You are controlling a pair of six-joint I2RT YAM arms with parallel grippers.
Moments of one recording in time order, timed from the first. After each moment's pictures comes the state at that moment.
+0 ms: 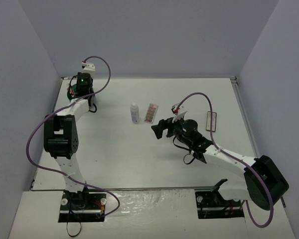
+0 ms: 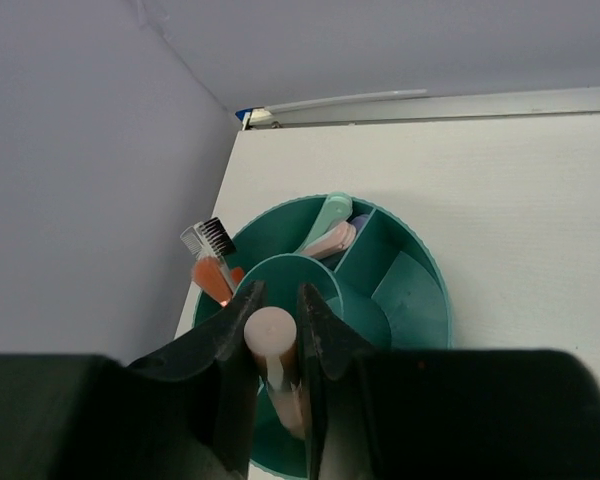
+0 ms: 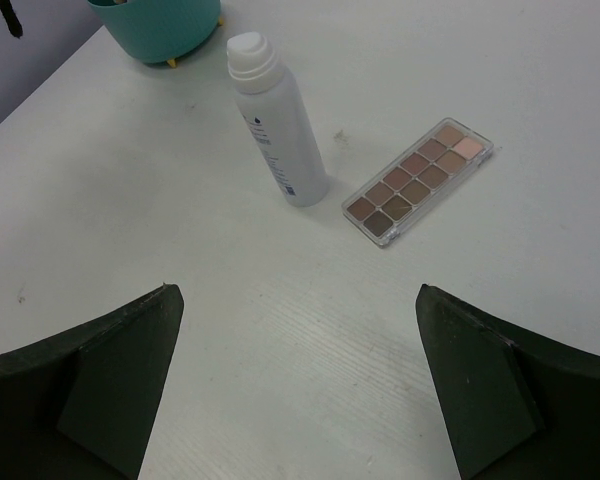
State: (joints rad) left arm -0.04 1.93 1.40 0.25 -0.41 0.31; right arm 0.65 1.26 0.53 0.53 -0.03 0.26
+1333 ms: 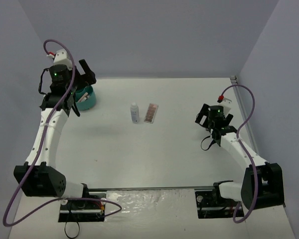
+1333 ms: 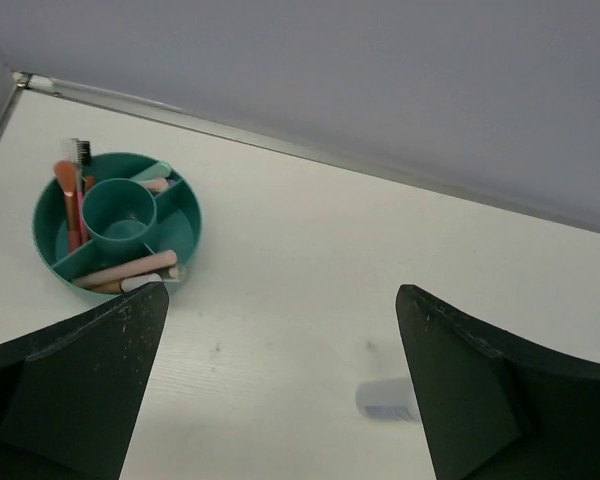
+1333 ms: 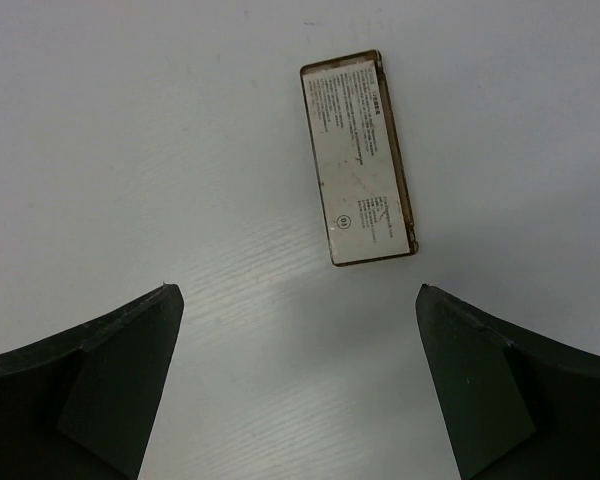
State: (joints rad) left arm -0.03 1.36 1.45 -0.36 0.02 -0.34; right arm 0.13 1.26 0.70 -0.12 0.33 0.45
